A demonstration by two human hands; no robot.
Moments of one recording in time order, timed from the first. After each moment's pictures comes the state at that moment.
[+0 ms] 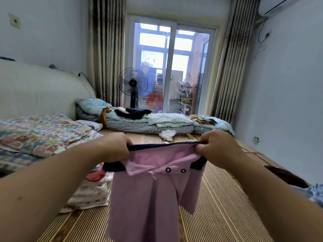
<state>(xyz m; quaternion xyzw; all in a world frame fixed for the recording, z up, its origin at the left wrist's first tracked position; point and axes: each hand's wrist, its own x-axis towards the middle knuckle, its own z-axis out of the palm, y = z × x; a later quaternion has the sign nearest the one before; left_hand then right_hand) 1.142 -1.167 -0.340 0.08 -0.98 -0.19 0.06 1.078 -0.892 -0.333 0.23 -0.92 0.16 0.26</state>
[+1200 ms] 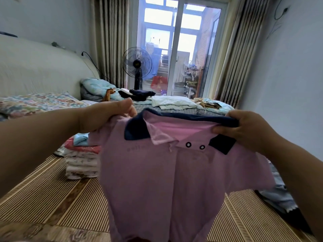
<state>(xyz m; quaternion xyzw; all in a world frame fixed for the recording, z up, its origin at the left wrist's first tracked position) 1.199 -1.168 -0.330 -0.09 -0.82 -0.56 -0.02 1.100 -0.824 -0.333 0.28 -0.90 0.25 0.23</state>
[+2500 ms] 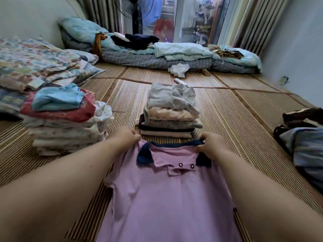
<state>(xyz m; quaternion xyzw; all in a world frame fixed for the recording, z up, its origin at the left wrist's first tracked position) 0.995 -1.193 -0.600 0.19 -0.95 -0.25 0.00 0.914 -0.912 -0.602 0.08 -0.98 0.17 -0.05</state>
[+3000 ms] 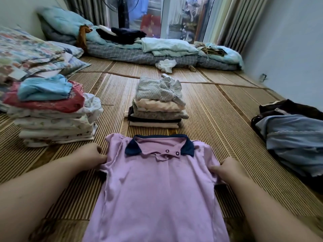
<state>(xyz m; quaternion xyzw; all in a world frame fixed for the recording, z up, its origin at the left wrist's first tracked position) 1.082 -1.218 -0.624 0.21 -0.94 -0.25 -0.09 1.006 -0.828 -0.622 -0.14 -0.96 0.19 -0.13</state>
